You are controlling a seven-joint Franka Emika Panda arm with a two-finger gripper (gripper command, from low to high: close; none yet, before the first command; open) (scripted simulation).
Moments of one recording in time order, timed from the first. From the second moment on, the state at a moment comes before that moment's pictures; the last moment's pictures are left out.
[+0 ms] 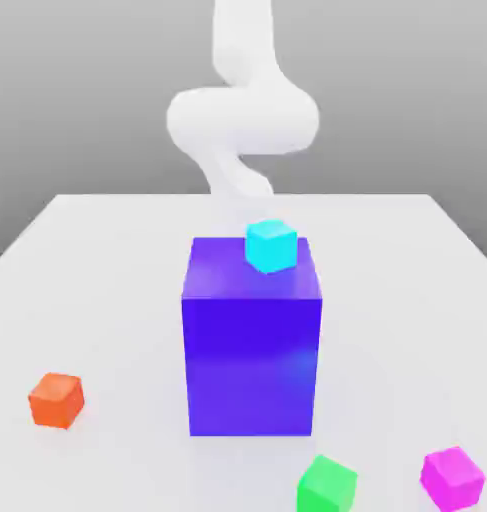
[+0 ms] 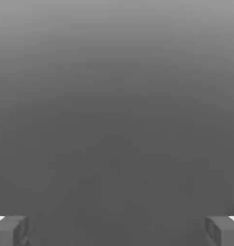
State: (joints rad) arm 0.00 -0.71 0.03 -2.30 -0.01 2.33 0.82
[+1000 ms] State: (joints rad) arm 0.20 0.38 0.26 -2.29 -0.22 2.66 1.12
